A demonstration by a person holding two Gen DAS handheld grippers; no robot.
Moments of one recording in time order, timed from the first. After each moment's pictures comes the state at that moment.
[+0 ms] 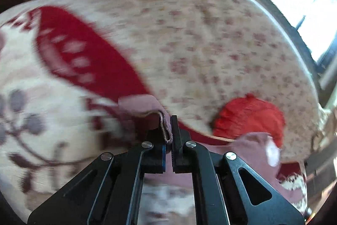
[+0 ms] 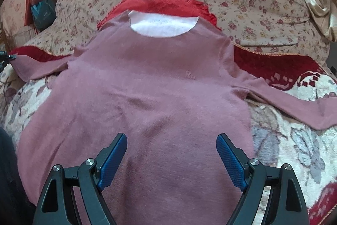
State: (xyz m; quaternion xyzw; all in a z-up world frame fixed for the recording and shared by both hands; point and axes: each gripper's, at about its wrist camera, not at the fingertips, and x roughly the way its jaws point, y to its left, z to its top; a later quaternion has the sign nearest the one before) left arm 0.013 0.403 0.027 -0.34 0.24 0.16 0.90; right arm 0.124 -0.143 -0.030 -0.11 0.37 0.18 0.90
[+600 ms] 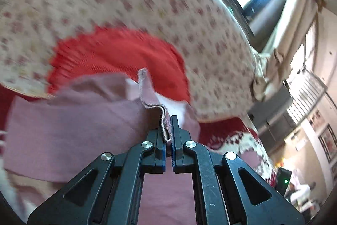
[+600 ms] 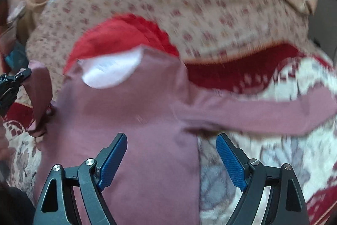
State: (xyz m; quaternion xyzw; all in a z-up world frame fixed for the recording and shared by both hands) left arm 0.186 0.114 0.044 -0.31 0.27 -0.13 0.90; right arm 0.209 -0.212 0.009 0.01 0.42 0.11 0.90
